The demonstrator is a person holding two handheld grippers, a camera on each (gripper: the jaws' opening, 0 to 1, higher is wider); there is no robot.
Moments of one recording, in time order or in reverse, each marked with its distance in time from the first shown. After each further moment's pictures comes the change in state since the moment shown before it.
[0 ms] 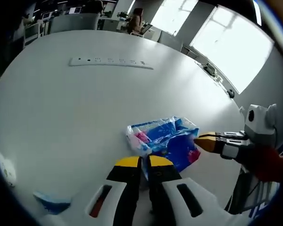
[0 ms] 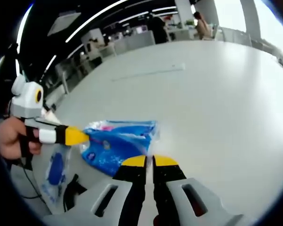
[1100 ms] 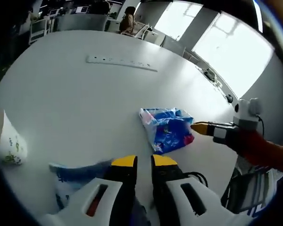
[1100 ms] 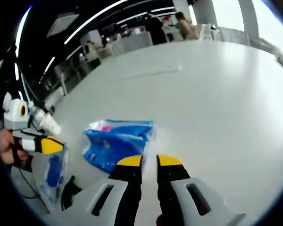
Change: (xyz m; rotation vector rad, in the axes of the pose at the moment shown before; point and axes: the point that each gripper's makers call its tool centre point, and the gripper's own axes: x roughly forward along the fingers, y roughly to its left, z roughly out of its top) left arm -0.055 0.023 -0.026 -0.054 -0.033 -0.003; right arm -0.004 -0.001 0.005 0.006 -0.011 -0.010
